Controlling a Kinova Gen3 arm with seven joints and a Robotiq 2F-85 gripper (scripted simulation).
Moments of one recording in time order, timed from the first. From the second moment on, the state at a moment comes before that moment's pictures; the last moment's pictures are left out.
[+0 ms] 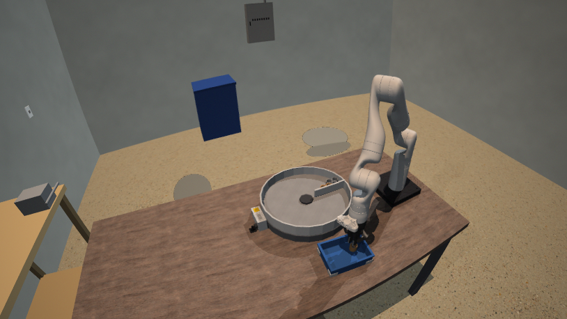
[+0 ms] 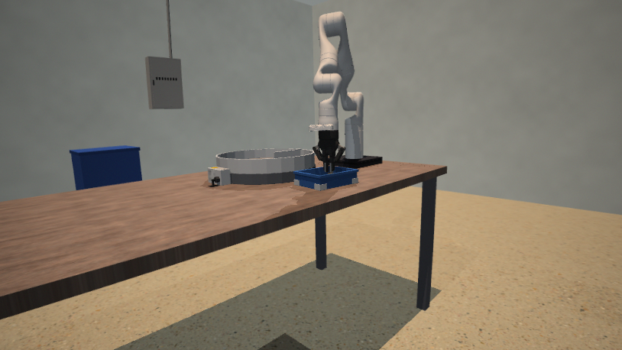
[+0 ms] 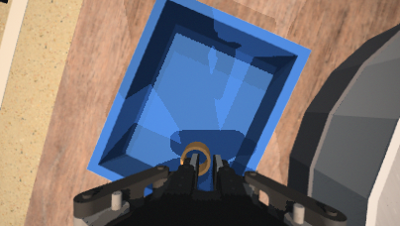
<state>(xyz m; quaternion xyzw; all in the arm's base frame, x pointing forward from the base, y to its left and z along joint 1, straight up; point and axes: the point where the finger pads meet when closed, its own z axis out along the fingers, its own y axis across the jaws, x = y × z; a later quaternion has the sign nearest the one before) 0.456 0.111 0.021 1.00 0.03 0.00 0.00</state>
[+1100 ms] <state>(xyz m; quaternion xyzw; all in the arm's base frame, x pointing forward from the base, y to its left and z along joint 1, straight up) 0.456 0.110 0.082 1.00 0.03 0.00 0.00</state>
